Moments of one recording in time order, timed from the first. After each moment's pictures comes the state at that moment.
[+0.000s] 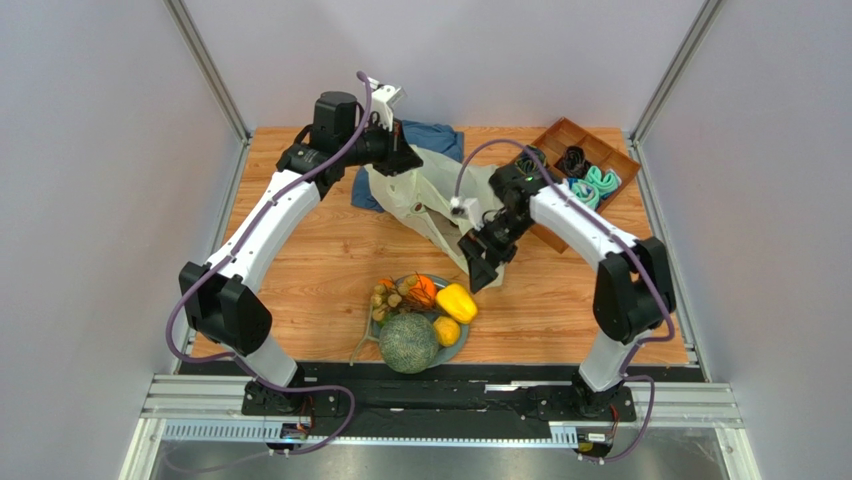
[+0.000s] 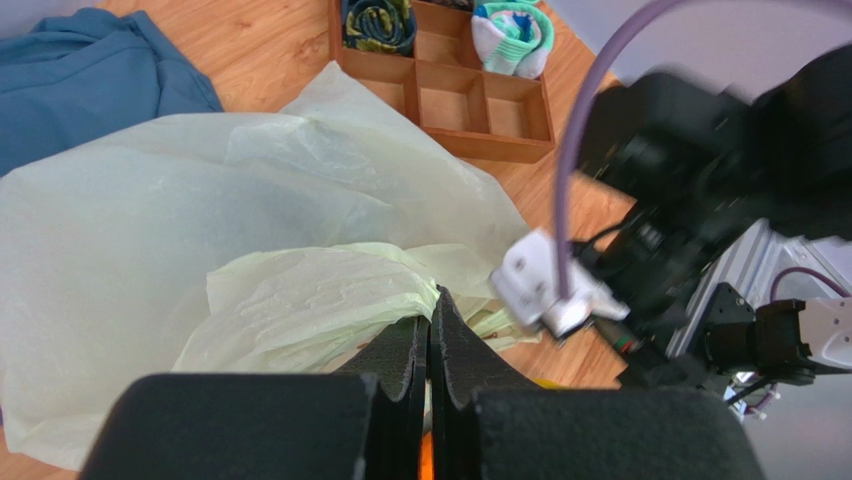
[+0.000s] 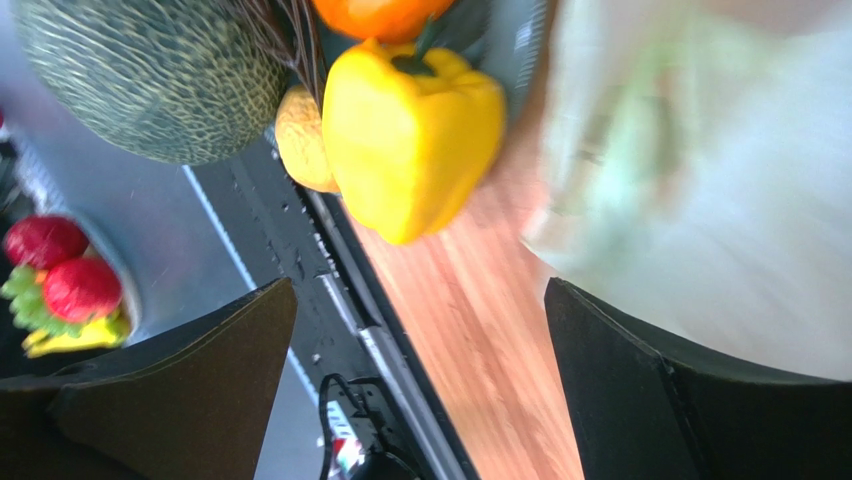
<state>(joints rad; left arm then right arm) -0.40 1.62 1.64 -0.44 0.58 -0.12 0.47 1.77 1.41 -1.15 -0.66 -0.47</state>
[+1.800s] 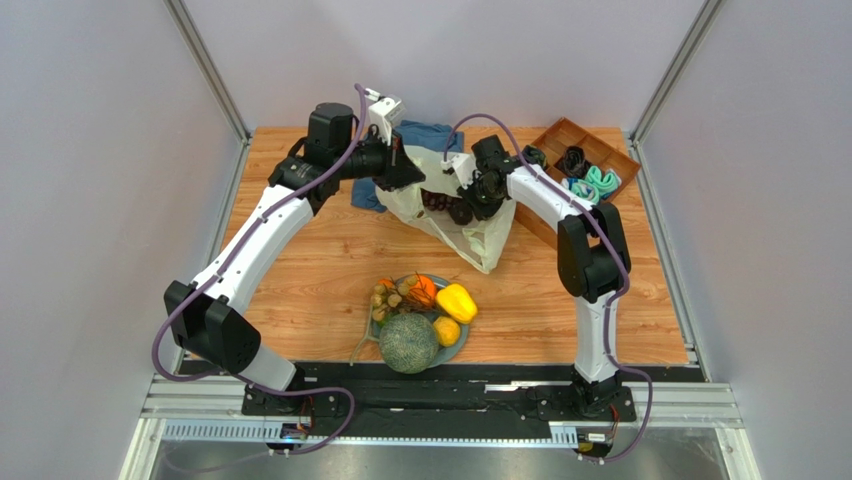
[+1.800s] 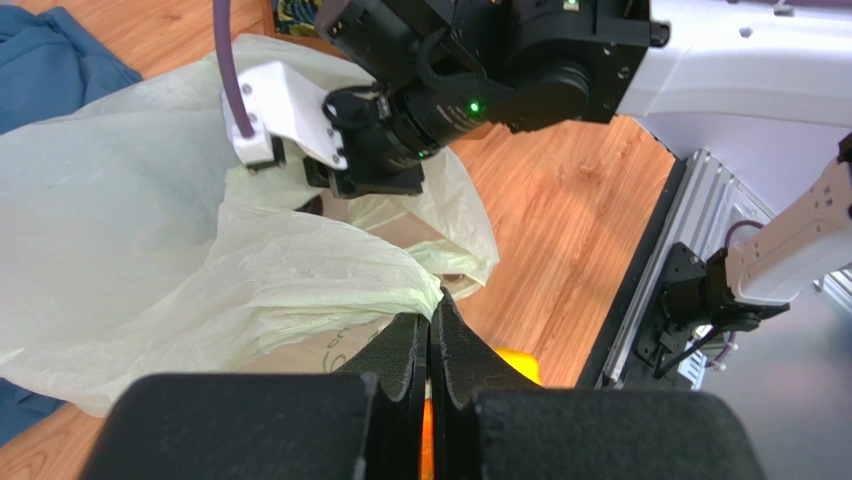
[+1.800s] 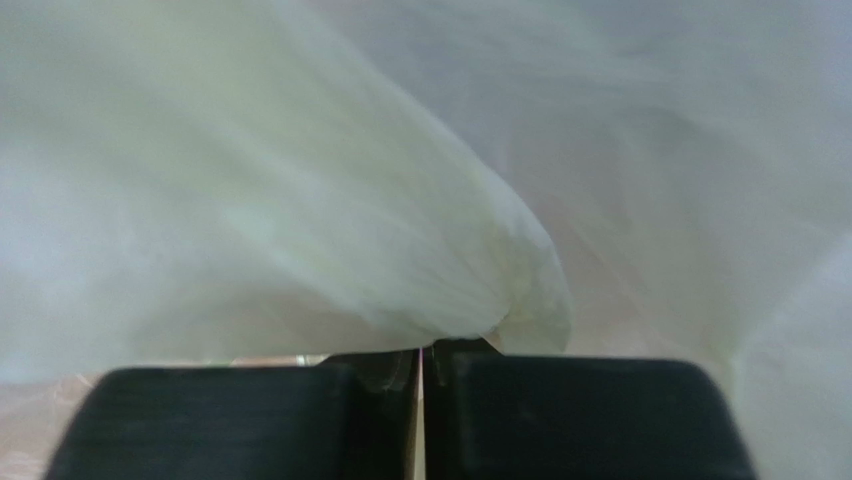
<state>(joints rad) -0.43 1.51 1.55 -0.44 0.64 -0.12 0.43 2.09 1.70 -0.73 -0.16 -0.45</state>
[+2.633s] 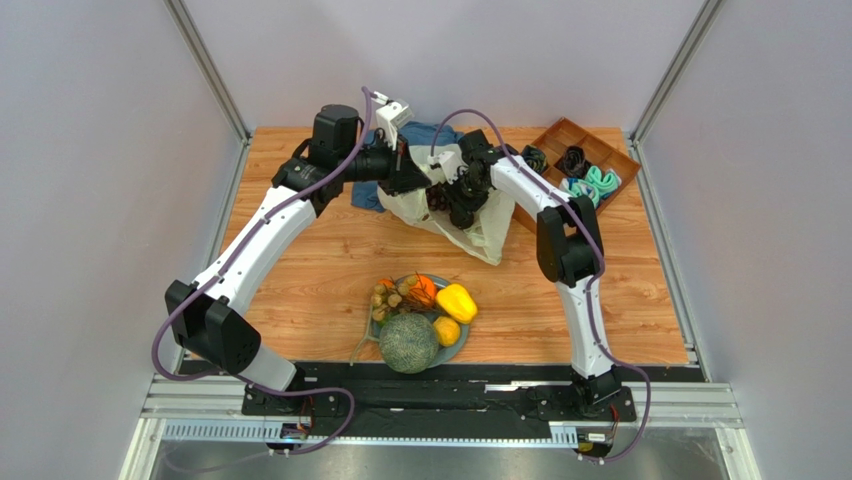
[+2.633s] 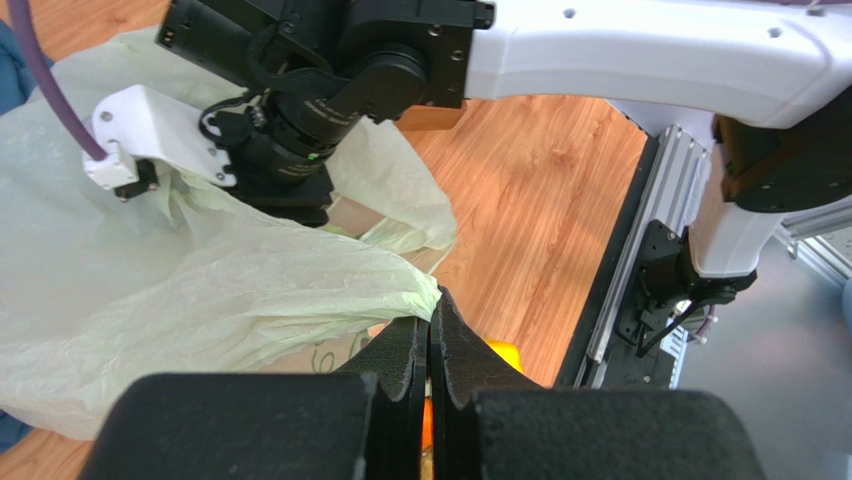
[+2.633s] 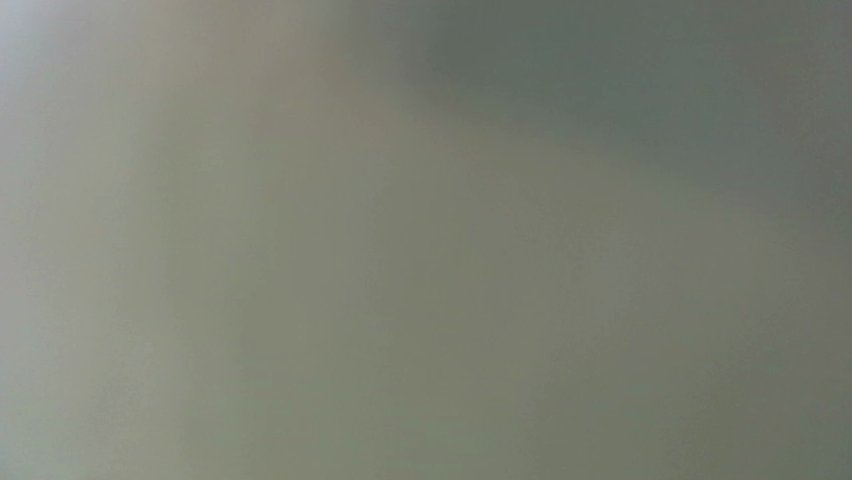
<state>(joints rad) -0.46 1.51 1.55 -0.45 0.70 -0.10 0.42 2.33 2.04 -0.87 -0.28 -0.42</state>
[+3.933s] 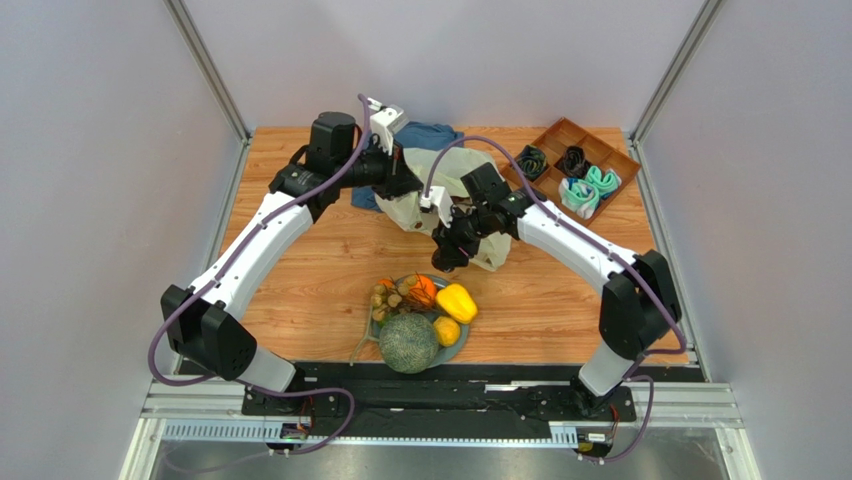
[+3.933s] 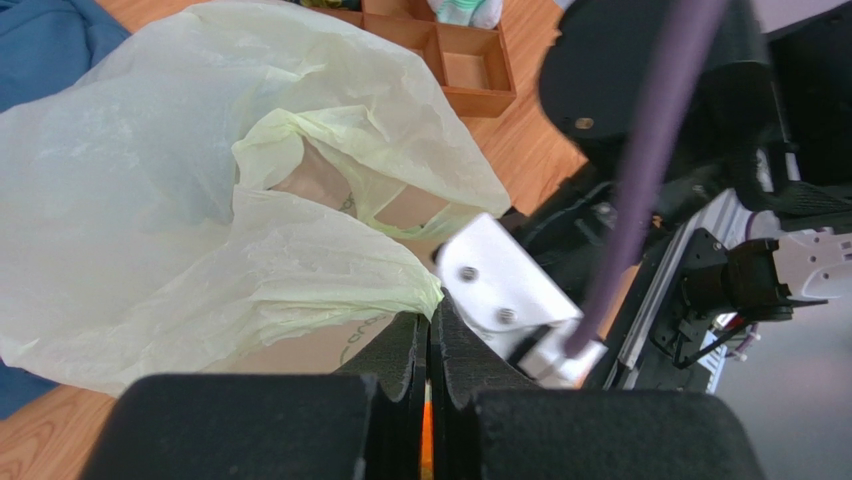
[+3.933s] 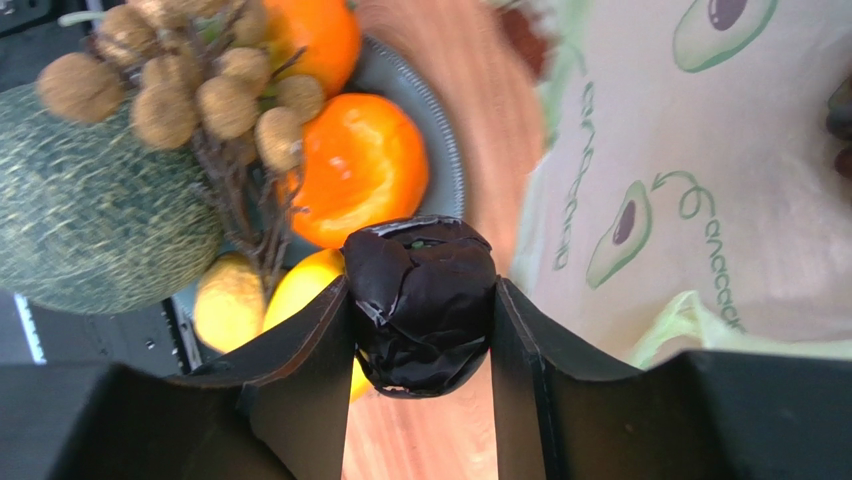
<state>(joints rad) -0.46 1.48 1.48 -0.45 0.61 -0.09 0.62 1.65 1.35 -0.68 -0.58 -0.48</state>
